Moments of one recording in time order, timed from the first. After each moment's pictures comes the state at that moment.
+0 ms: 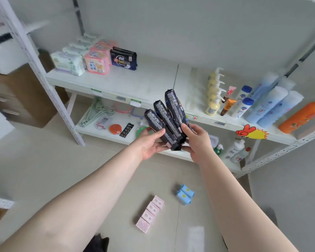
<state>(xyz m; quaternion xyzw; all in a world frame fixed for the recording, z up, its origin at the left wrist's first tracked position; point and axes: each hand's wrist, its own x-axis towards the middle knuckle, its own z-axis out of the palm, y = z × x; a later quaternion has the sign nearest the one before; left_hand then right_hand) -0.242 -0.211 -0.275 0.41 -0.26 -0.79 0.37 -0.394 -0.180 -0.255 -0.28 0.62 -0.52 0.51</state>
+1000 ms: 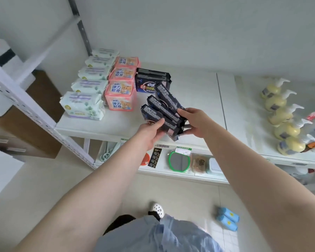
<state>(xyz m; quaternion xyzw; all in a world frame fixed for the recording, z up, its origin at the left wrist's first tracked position) -0.093 -0.588 -0.301 0.54 -0.22 -0.73 0.35 -0.253 -0.580 -0.273 -0.28 0.67 -0.38 0.58</state>
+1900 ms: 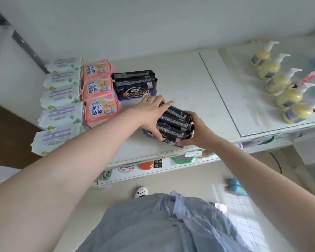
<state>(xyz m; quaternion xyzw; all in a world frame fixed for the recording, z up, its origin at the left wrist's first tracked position) -0.107 -0.746 -0.302 0.17 -0.97 -0.01 -0.16 -0.263 -0.578 -0.349 -0.47 0.74 -0.29 0.40</state>
